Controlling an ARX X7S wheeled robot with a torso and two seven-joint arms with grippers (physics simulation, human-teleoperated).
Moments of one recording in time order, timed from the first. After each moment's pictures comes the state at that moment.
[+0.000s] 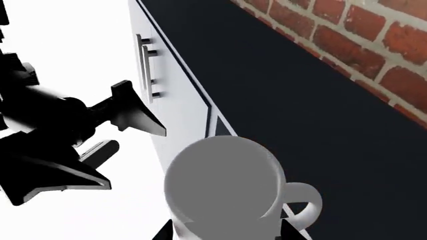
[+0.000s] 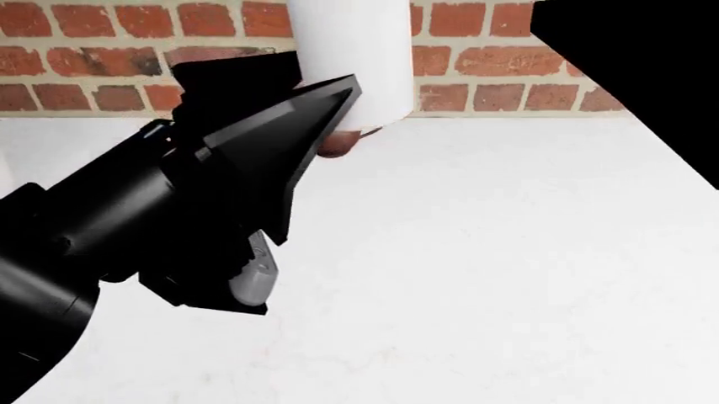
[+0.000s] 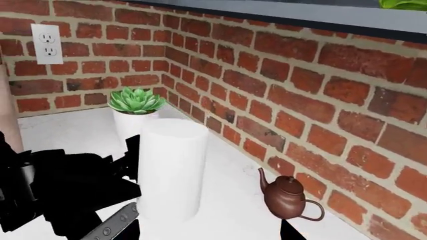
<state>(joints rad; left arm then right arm) -2.01 -0.99 2.17 0.62 1.38 -0.71 -0.05 1.88 0.99 -0.48 -0.13 2.23 1.32 0.37</state>
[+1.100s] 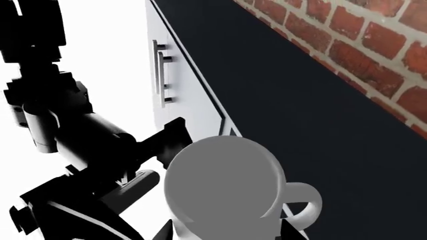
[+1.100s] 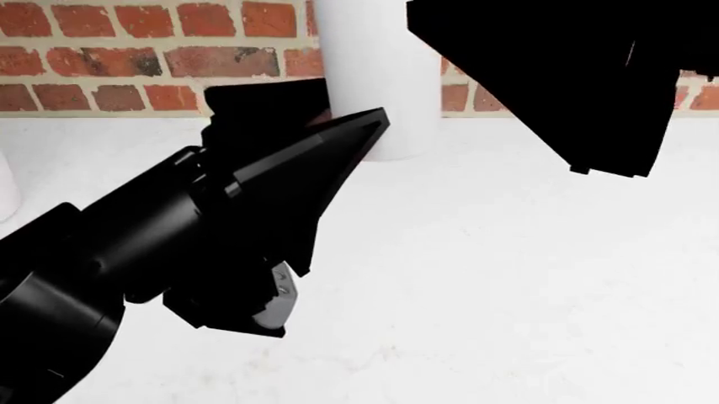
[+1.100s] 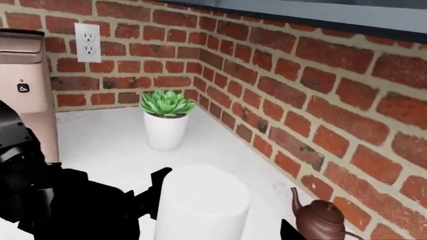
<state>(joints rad) -1.93 -0.95 2.14 0.63 1.42 -0.72 -0.05 1.84 0.80 -0.48 -0.11 2.04 1.29 0.22</state>
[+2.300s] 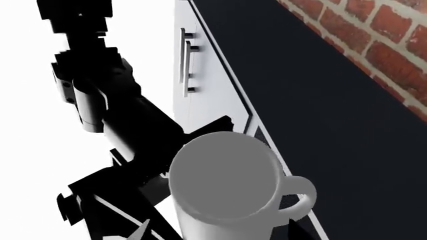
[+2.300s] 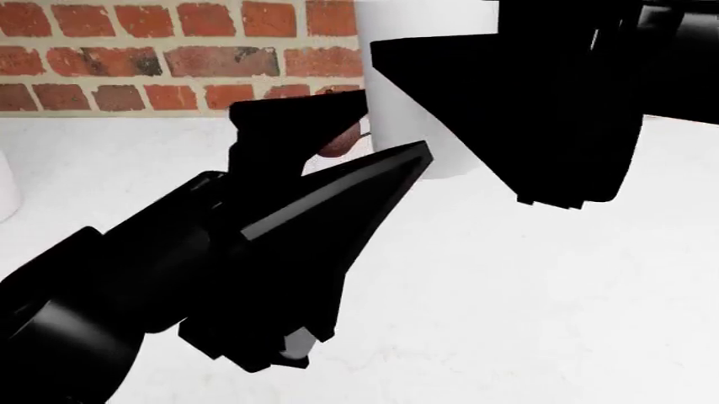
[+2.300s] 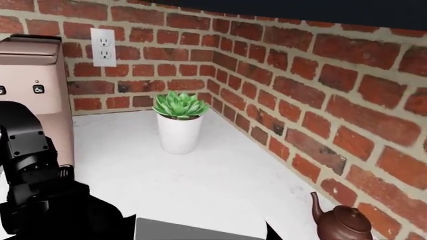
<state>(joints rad) -1.84 -0.91 2.09 0.67 1.47 -0.78 -0.05 1.72 0.78 -0.46 -0.18 1.98 1.21 0.17</state>
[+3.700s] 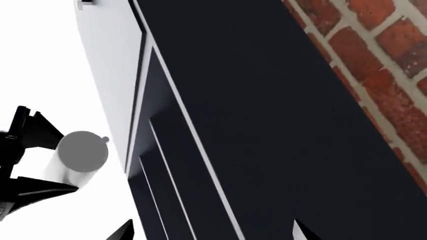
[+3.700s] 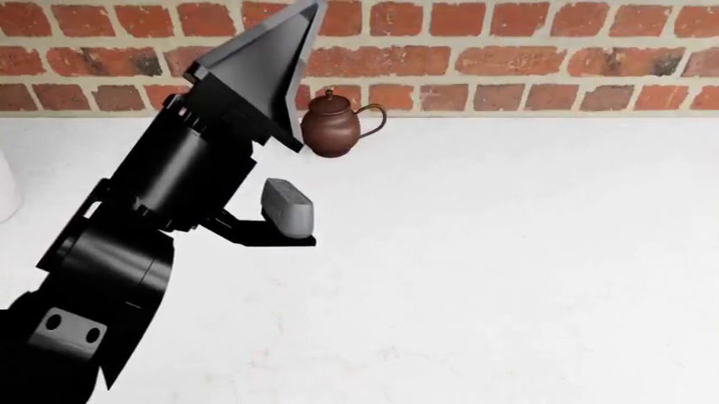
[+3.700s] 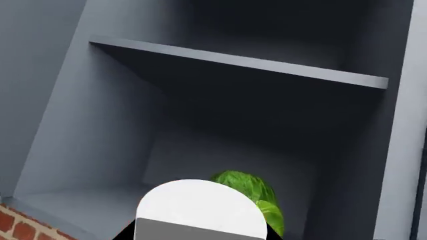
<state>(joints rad) -1.64 -0.80 1.94 0.43 1.26 -1.02 -0.04 2.35 0.35 -0.20 0.19 1.03 1.56 0.30</state>
